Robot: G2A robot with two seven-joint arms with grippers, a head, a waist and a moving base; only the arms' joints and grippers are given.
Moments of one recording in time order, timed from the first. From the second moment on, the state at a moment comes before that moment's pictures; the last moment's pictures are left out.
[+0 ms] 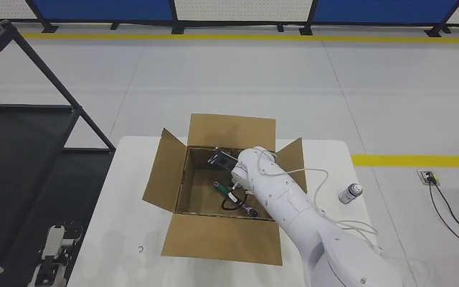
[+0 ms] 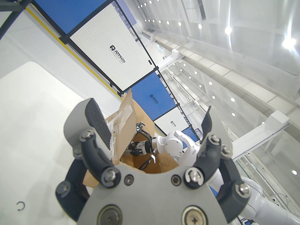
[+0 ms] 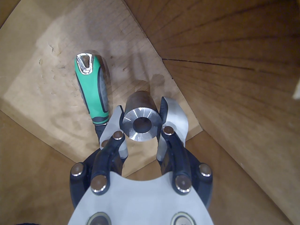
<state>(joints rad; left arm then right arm) 2.00 -1.23 -1.96 -2.22 0.04 -0.43 0.09 -0.04 -1.83 0.31 -0.21 -0.78 -0.29 0.81</state>
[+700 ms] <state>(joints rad) 2.00 -1.23 -1.96 -2.22 0.04 -0.43 0.09 -0.03 -1.84 0.33 -0.19 -0.81 -0.31 0.81</state>
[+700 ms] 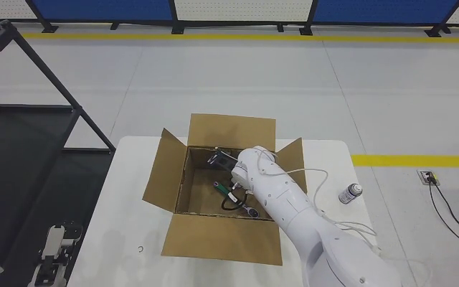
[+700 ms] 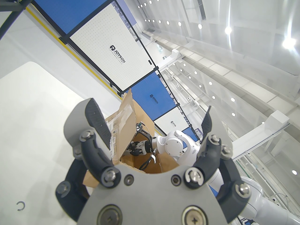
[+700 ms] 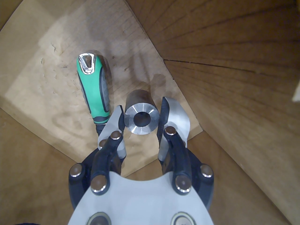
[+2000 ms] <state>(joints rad) 2.00 -1.23 -1.96 -2.22 0.04 -0.43 0.09 0.00 -1.77 0.42 -0.23 -0.84 -0.42 0.73</state>
